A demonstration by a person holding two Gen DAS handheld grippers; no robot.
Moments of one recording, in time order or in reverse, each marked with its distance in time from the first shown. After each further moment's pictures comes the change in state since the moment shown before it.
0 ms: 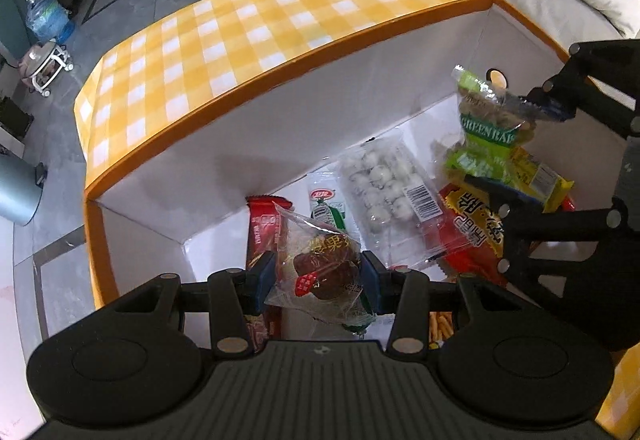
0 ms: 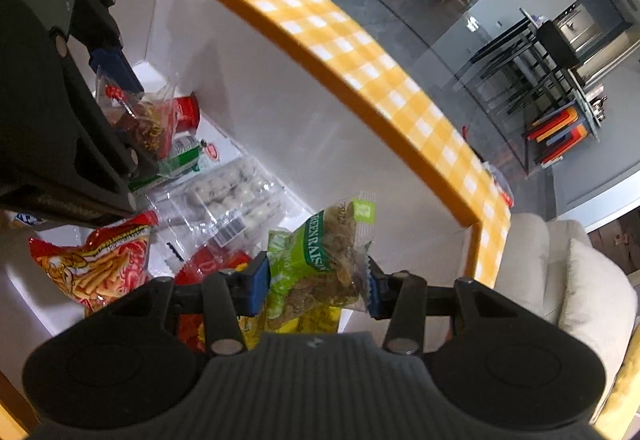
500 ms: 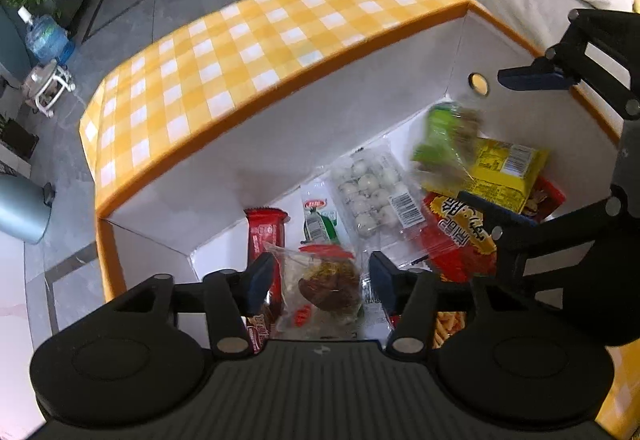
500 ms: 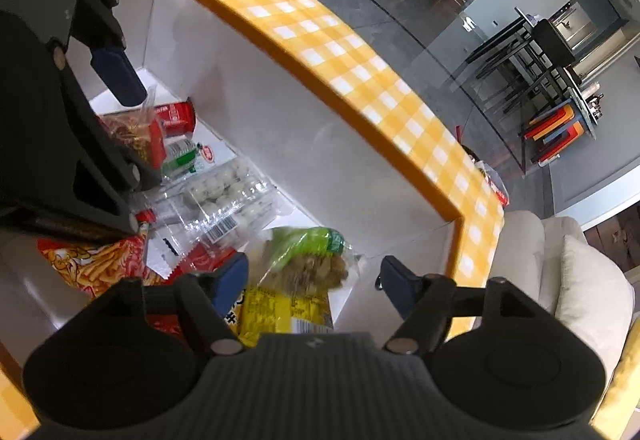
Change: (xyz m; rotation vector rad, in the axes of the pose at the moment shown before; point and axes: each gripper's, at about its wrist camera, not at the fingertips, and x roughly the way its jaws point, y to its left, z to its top) left arm -0.019 -0.013 0.002 0.054 -0.034 0.031; right arm -0.017 -0.009 -0.001 0.012 -0.015 -0.006
